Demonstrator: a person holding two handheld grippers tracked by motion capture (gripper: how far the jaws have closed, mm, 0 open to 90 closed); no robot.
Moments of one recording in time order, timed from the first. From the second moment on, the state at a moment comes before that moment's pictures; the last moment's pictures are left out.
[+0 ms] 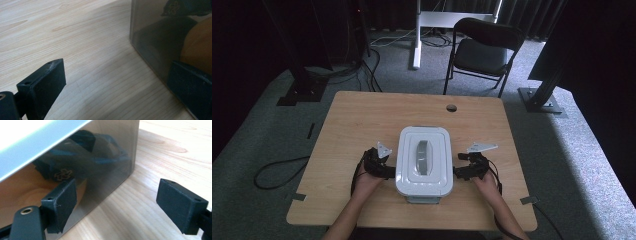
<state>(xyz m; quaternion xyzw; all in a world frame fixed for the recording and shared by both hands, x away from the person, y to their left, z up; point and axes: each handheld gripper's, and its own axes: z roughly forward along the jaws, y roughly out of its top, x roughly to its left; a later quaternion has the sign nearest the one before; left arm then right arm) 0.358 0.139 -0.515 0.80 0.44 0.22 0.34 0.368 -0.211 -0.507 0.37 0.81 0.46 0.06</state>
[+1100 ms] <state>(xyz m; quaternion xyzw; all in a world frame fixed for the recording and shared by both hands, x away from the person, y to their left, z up) 0.354 0.183 -0.515 0.79 0.43 0.22 0.37 0.352 -0.240 -0.518 0.44 0.76 0.44 0.18</state>
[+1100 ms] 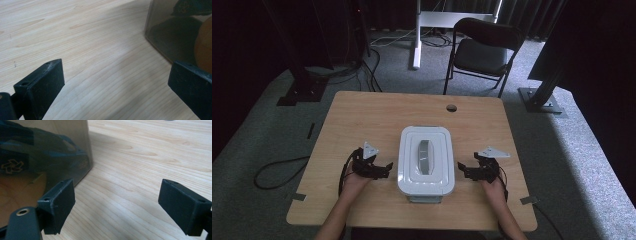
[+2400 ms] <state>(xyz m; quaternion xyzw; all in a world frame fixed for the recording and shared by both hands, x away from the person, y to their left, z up) 0.317 0.264 -0.530 0.75 0.51 0.22 0.35 0.325 -0.295 -0.527 0.50 0.73 0.42 0.21</state>
